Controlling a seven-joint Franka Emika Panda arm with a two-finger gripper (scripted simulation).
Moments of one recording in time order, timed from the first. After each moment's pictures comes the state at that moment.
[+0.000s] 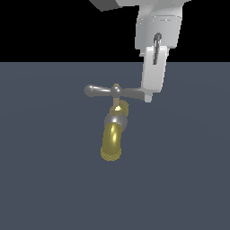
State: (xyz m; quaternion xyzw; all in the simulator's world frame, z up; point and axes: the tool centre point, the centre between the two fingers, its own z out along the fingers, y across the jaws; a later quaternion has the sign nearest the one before) arm -0.105 -0.088 0.205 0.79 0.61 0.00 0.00
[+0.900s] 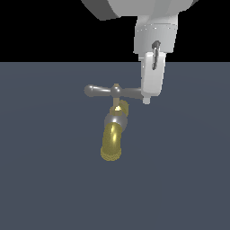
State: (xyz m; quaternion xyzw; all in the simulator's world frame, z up) arm -0.094 -0.087 0.196 0.78 0.63 0.00 0.00
